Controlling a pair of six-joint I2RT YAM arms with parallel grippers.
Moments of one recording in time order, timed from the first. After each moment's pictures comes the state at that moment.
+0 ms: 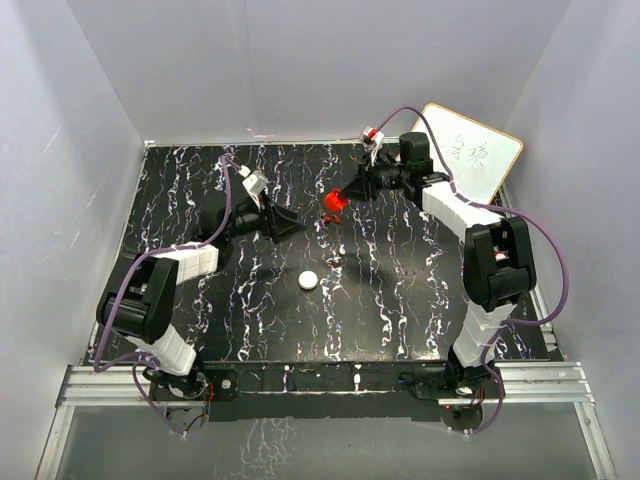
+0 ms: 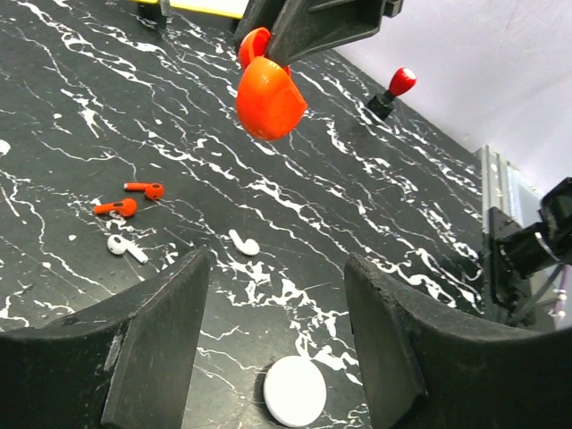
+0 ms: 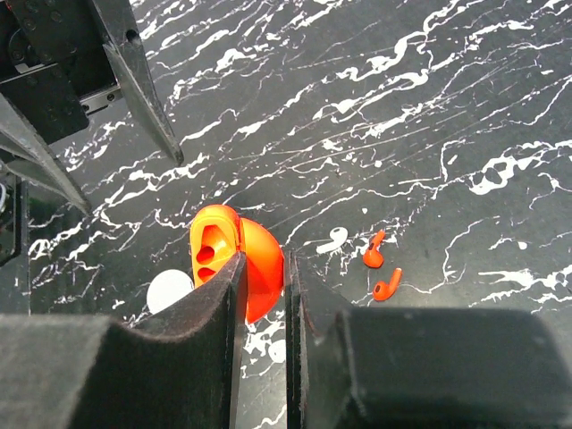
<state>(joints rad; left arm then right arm) -0.28 1.62 0.73 0.79 0.92 -0.37 0.24 1.83 1.36 0.02 -0.99 -0.05</state>
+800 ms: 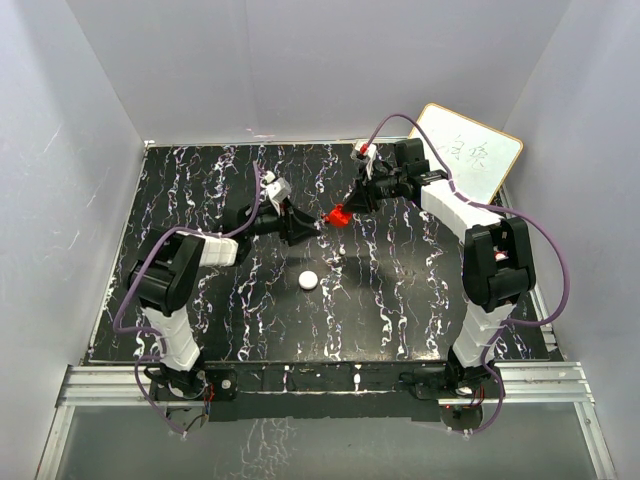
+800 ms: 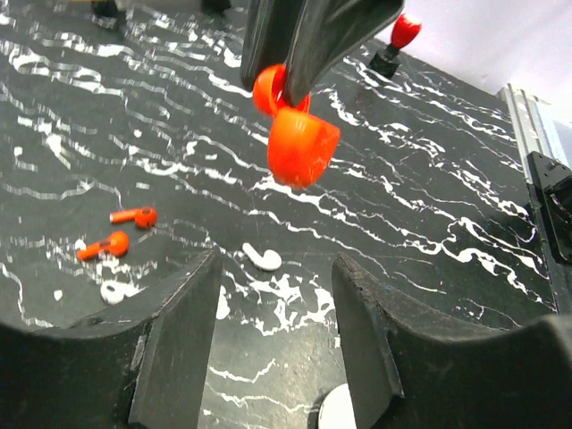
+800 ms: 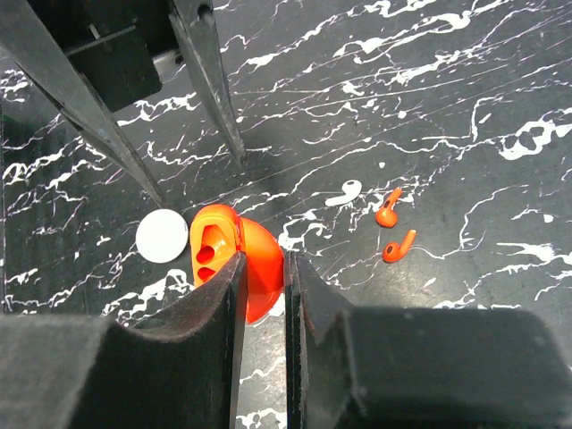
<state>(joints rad) -0.36 1.84 0.80 0.90 0.94 -0.19 0.25 1.83 1.39 -0.28 -0.99 -0.36</state>
